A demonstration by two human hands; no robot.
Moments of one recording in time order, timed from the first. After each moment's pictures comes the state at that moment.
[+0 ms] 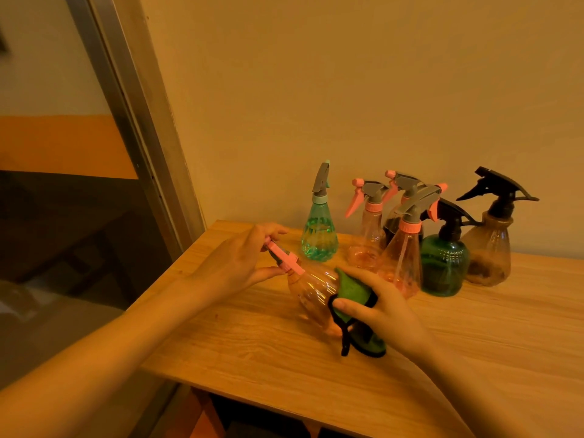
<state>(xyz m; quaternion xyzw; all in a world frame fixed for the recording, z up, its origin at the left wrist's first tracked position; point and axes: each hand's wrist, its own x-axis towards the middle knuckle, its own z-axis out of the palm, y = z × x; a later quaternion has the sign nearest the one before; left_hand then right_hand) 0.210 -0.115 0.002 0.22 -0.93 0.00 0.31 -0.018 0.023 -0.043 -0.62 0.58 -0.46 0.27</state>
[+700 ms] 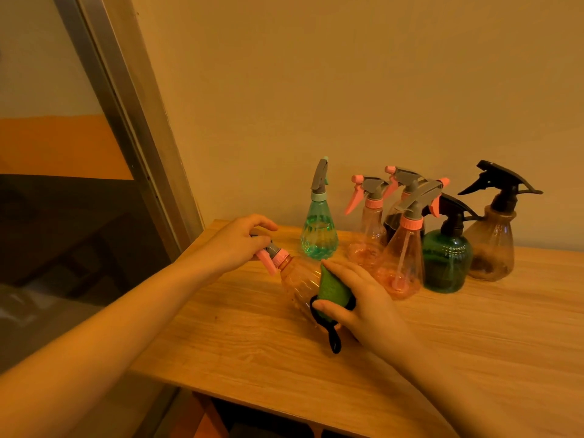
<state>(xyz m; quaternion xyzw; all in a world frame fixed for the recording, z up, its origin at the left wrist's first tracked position) 0.192 -0.118 0.037 0.45 -0.76 -0.40 0.24 0.004 0.013 -0.046 -0.67 0.62 -0.39 0.12</state>
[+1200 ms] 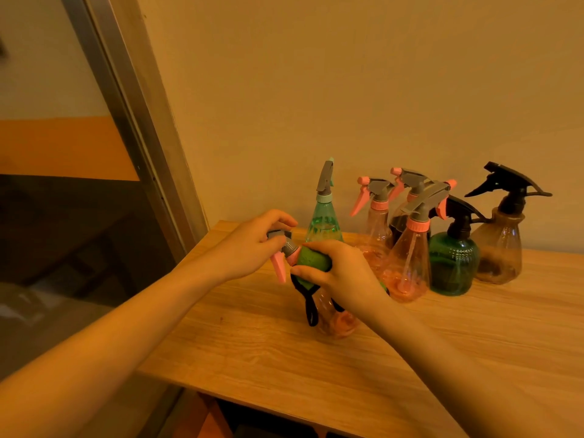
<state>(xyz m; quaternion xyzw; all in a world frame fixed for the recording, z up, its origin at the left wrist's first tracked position) 0.190 -0.107 0.045 0.35 -0.85 -0.31 0.24 0.029 -0.028 -0.003 -0.67 0.59 -0.42 0.14</state>
